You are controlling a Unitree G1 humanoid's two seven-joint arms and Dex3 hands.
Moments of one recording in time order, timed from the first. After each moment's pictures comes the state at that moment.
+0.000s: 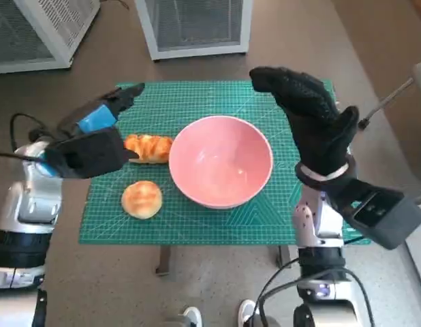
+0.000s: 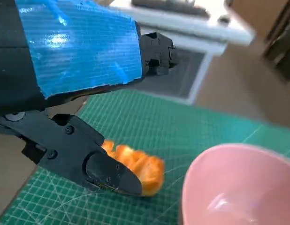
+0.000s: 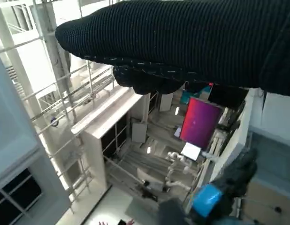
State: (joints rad) left arm -0.77 0.64 -0.22 0.37 0.47 0.15 -0.50; right arm -0.70 -0.02 -0.14 0.41 0.41 -0.65 0.65
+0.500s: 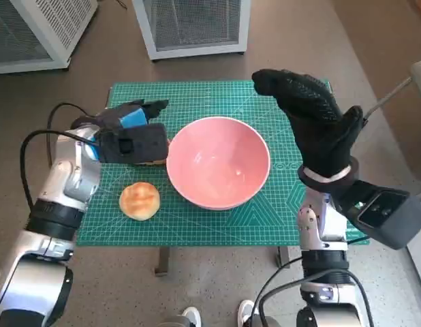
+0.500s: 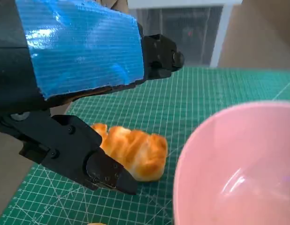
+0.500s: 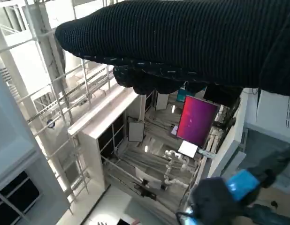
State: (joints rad) left arm -0.95 0.53 -0.40 0.72 0.60 0.11 -0.48; right arm -0.69 -0.03 -0.14 0.39 0.44 -0.61 0.65
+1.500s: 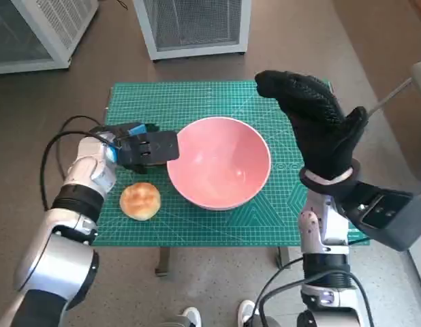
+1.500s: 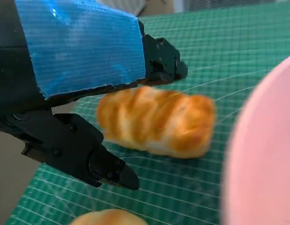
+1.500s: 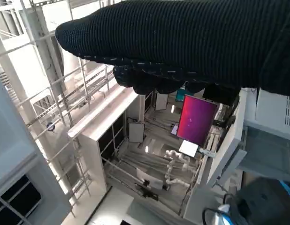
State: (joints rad) left arm -1.09 0.42 -0.50 1.24 0.66 0.05 -0.31; right arm -0.66 -0.02 -0.14 0.35 0.44 -0.58 0.64
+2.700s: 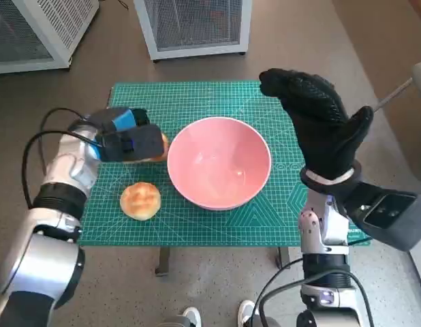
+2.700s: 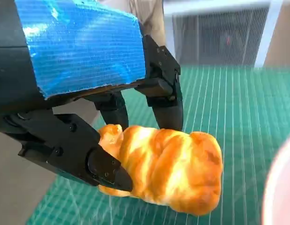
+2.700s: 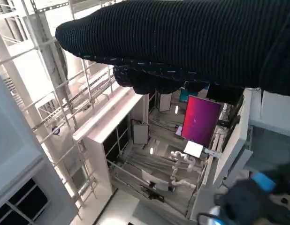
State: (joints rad) left arm -1.10 0.54 -0.39 1.11 0.60 -0.09 -0.17; right arm -0.67 -0.02 -0.14 0.36 0.47 -0.58 0.64
